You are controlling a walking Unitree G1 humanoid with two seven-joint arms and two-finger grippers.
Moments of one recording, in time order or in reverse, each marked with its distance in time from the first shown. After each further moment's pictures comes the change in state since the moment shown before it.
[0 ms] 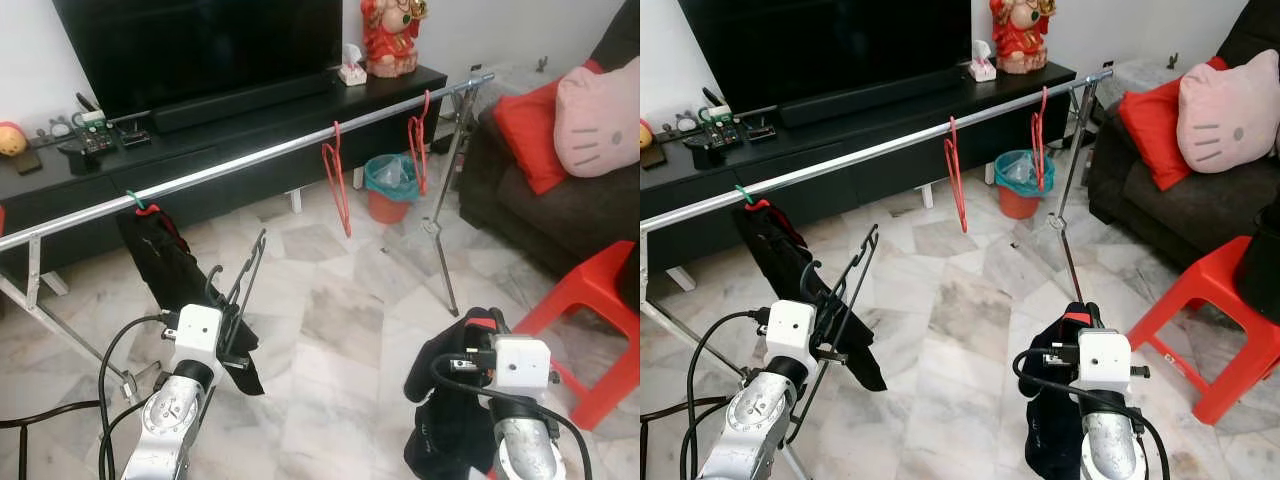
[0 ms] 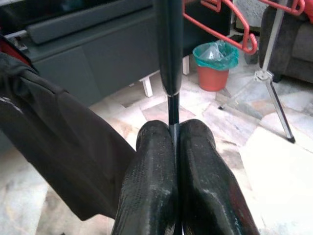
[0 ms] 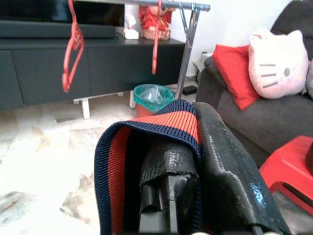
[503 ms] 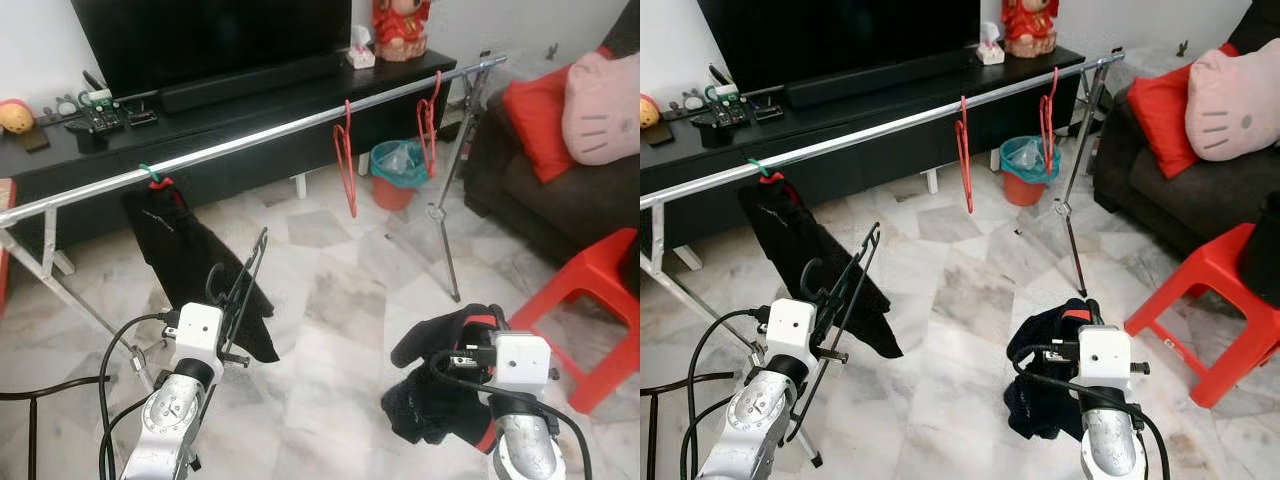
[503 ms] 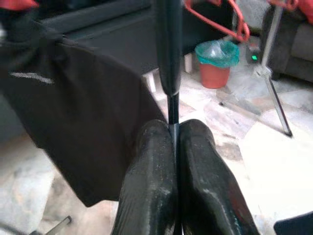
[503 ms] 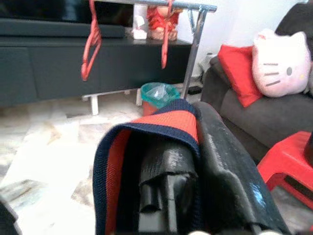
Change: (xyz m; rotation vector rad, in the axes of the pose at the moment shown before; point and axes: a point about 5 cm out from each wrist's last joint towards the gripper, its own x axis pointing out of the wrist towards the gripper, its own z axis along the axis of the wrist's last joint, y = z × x) left arm 0.003 -0.002 0.006 0.002 -0.025 -0.013; right arm -0.006 -0.001 -0.006 0.004 0.029 -0.005
